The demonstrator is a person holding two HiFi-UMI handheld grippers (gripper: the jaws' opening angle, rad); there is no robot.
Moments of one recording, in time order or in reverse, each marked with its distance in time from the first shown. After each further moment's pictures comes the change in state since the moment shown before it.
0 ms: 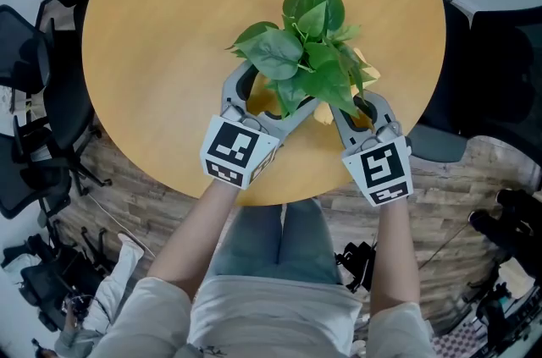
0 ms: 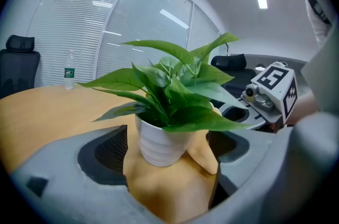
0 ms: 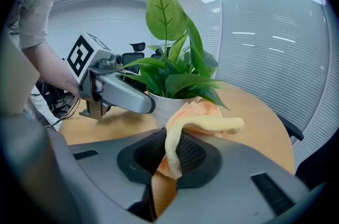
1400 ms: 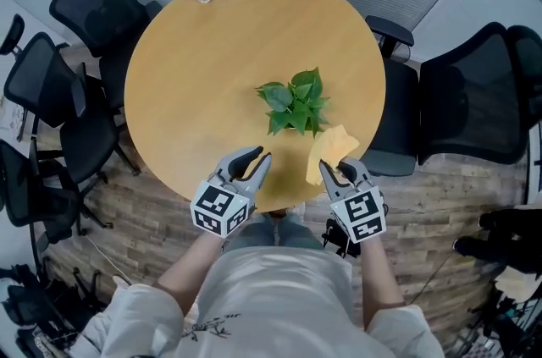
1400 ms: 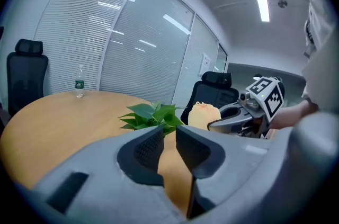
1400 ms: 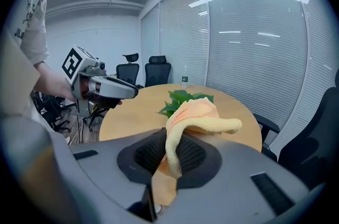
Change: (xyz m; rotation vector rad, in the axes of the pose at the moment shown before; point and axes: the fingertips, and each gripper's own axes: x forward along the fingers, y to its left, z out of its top) left arm -0.159 -0.065 0.084 -0.070 -0.011 -0.024; right arm -0.150 0.055 0.080 0.109 -0.015 -0.076
